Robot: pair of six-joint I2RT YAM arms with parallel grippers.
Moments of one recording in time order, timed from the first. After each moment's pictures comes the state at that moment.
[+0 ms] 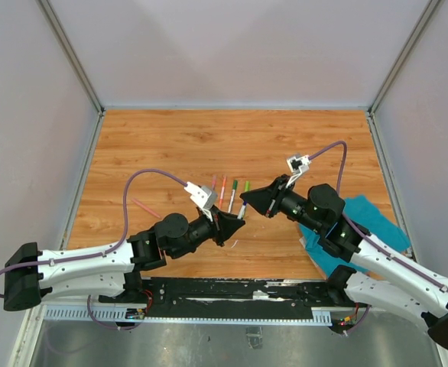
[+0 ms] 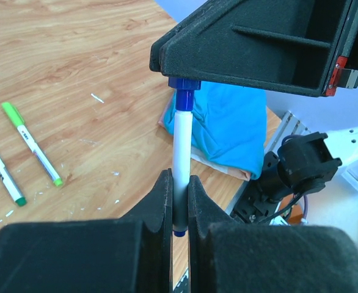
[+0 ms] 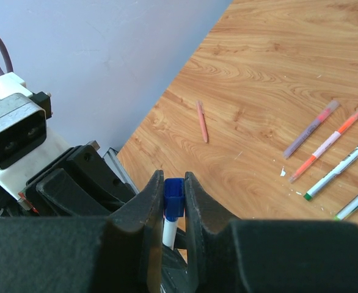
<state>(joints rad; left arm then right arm) -1.21 0.91 0.51 0.35 -0.28 -0.48 0.86 0.81 0.65 0.13 -0.09 0.66</state>
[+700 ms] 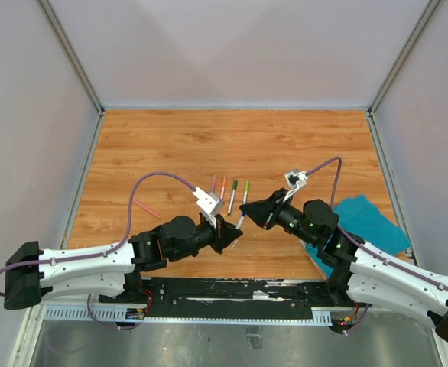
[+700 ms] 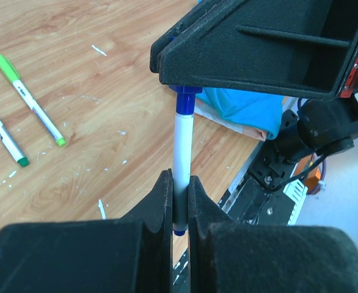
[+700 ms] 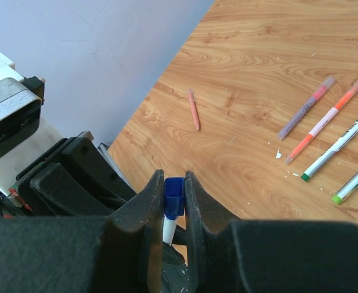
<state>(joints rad) -1.22 0.93 0.51 0.22 -0.24 -0.48 0.96 0.77 0.49 0.22 0.02 0.68</state>
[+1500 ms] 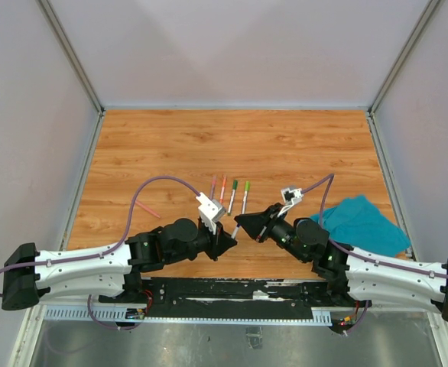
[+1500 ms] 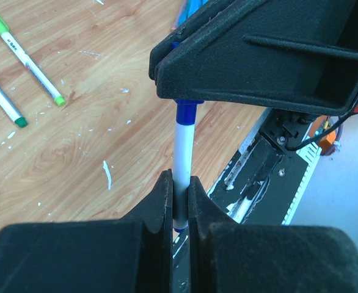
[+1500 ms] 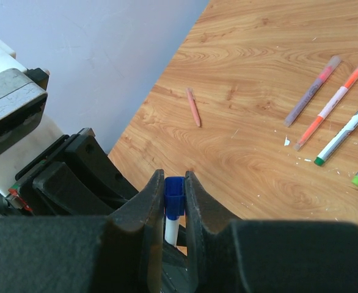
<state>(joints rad) -1.24 0.89 0.51 0.05 -0.20 -0.48 1.19 0.81 0.36 0.40 0.32 0.72</state>
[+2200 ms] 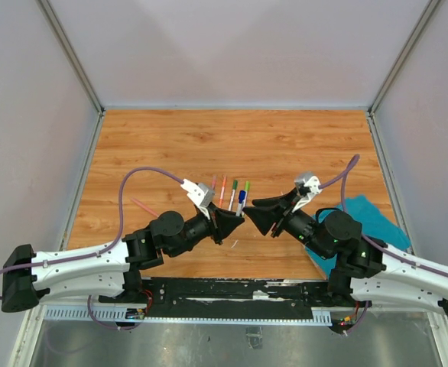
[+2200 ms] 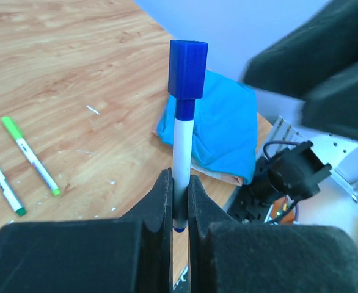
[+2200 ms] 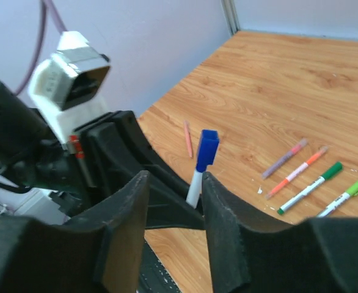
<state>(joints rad) -1.22 0.88 0.54 0.30 -0.24 -0.46 1.25 0.68 0.68 0.05 0.38 0.40</state>
